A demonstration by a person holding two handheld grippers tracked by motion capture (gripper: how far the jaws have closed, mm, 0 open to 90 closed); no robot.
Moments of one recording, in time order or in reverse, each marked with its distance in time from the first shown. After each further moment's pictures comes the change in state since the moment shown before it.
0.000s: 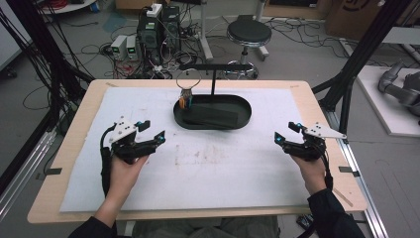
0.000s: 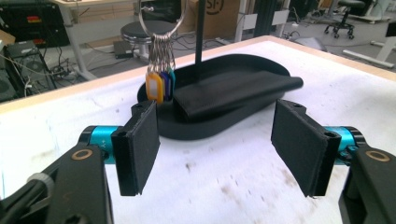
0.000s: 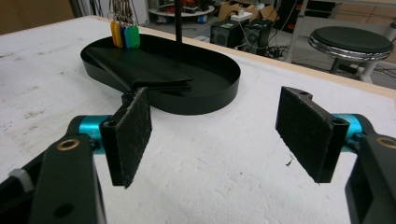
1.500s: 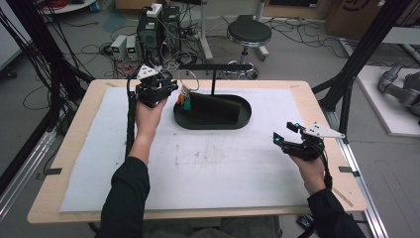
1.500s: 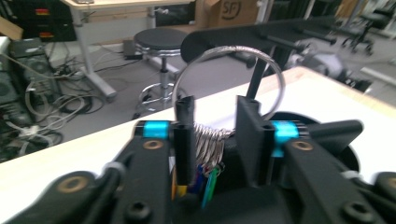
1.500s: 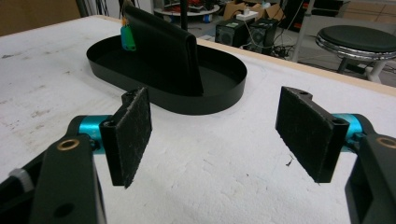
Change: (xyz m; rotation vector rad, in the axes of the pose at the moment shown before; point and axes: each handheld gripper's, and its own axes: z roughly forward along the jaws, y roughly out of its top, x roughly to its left) left arm 0.055 0.088 0.124 0.014 0.051 -0.043; right arm 0.001 0.000 0.003 0.005 0.023 0.003
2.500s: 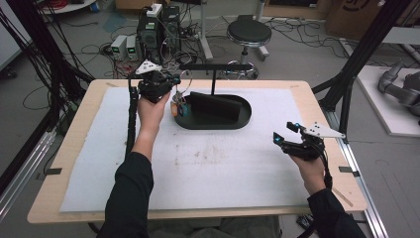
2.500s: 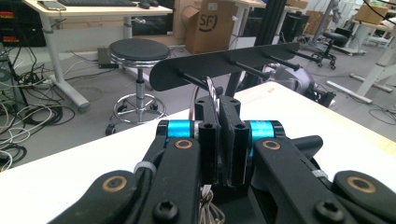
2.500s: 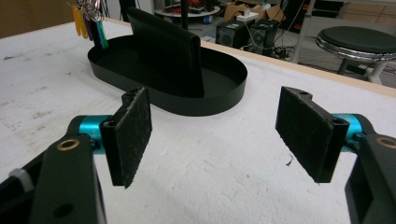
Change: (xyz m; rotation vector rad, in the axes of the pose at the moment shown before) left arm 0.000 0.013 0.008 -0.040 -0.107 -0.060; right arm 0.000 0.000 -0.001 -0.005 0.001 -0.004
